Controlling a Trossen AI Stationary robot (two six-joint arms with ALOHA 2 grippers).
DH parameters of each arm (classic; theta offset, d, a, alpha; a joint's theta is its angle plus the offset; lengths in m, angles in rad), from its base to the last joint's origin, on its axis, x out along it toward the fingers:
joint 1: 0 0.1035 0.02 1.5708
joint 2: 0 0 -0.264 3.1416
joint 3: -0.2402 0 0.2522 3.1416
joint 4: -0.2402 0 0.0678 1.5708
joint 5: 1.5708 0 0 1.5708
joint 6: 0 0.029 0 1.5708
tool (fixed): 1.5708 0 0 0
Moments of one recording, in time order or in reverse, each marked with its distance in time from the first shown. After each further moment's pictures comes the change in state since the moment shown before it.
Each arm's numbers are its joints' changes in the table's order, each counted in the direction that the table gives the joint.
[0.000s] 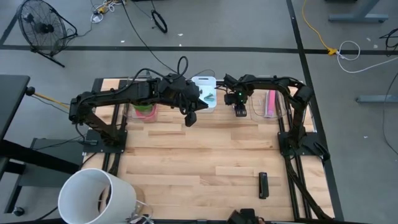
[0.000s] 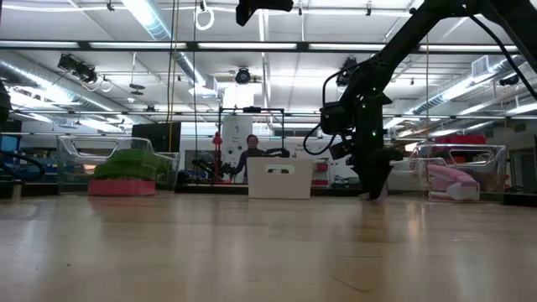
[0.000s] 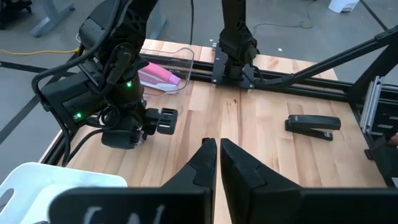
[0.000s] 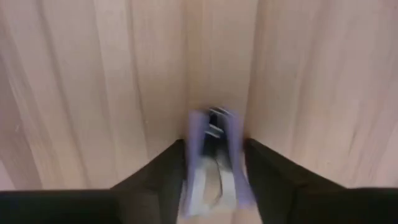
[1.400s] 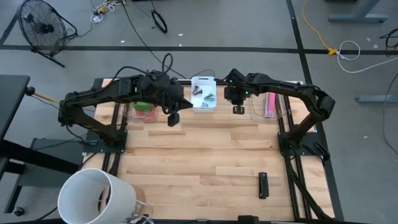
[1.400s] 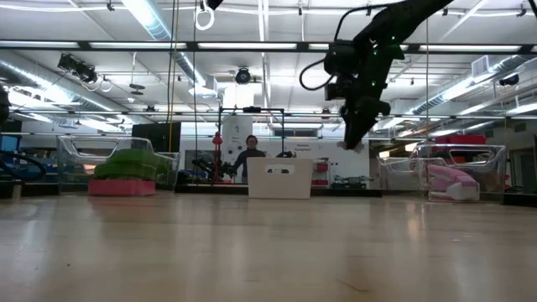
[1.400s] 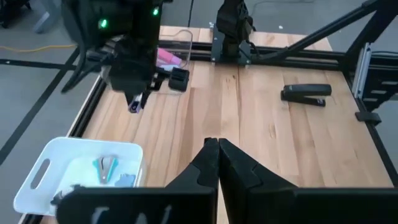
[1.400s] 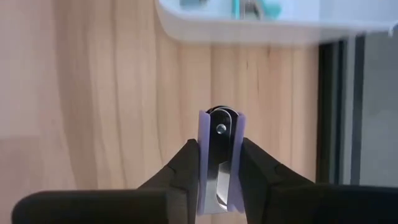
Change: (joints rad) left arm 0.000 0.149 0.001 -0.218 -0.002 0.077; right arm 0.106 0.303 0.000 0.062 -0.002 0.116
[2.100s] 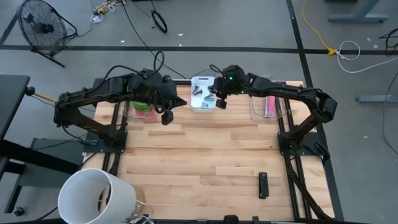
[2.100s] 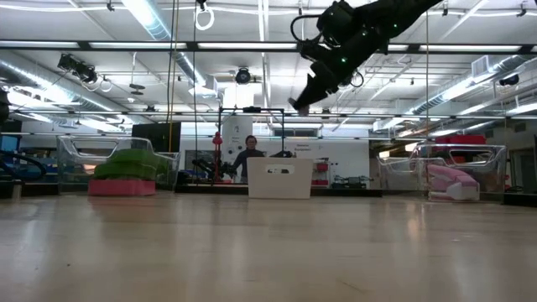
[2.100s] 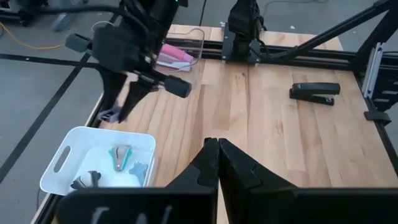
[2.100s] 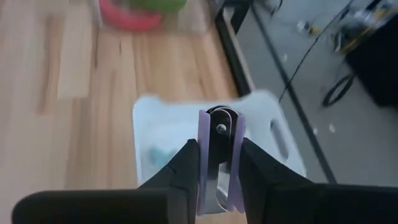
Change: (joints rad) left arm 0.000 0.059 0.000 -0.060 -0.049 -0.009; right arm 0.087 0.037 -0.010 0.491 -0.059 0.207
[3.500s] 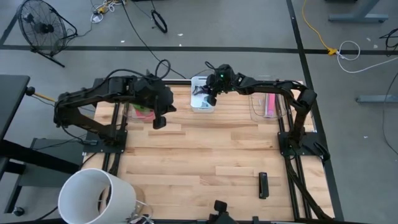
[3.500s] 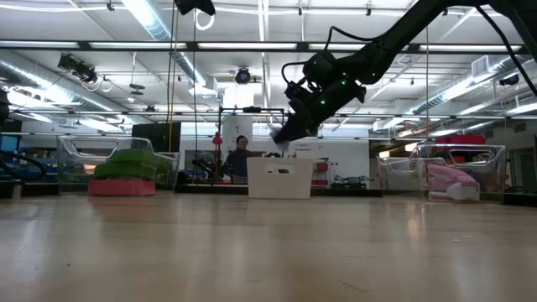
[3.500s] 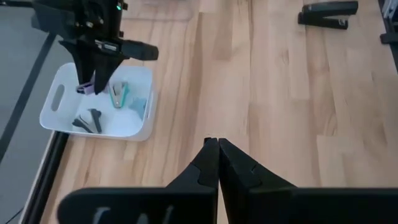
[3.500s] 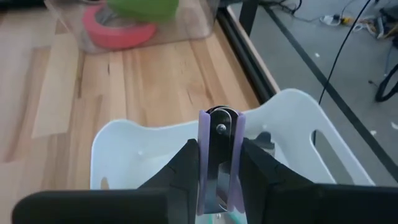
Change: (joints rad) left arm 0.000 0.007 0.000 -0.265 0.000 0.053; right arm -0.104 -0.274 0.000 0.313 -0.209 0.131
